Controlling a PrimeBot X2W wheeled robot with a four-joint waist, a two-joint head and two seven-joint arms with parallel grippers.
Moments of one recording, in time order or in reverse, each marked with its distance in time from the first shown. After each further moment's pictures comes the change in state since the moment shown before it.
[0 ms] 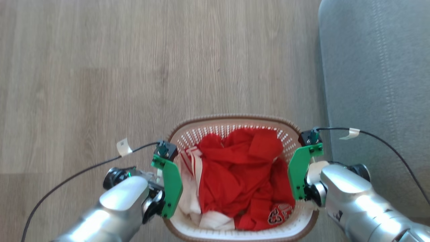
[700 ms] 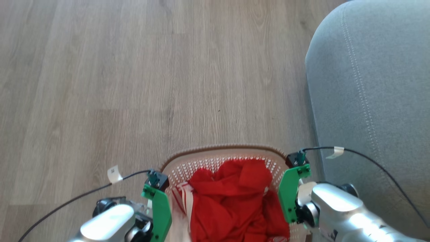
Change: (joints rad) left arm 0.146 0.177 -0.001 -0.281 -0.018 0.018 0.130; right arm 0.076 -0.008 0.122 -0.093 0.089 0.000 0.063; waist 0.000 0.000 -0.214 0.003
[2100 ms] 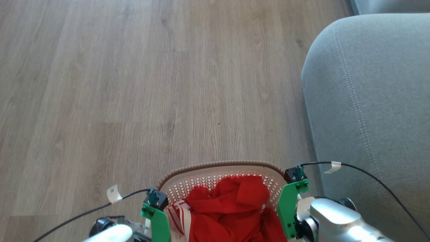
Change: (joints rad) left arm 0.103 0.098 -0.002 -0.205 0.015 0.119 0.053; right arm 0.056 0.005 0.074 -0.002 0.069 0.000 -0.035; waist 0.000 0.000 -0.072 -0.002
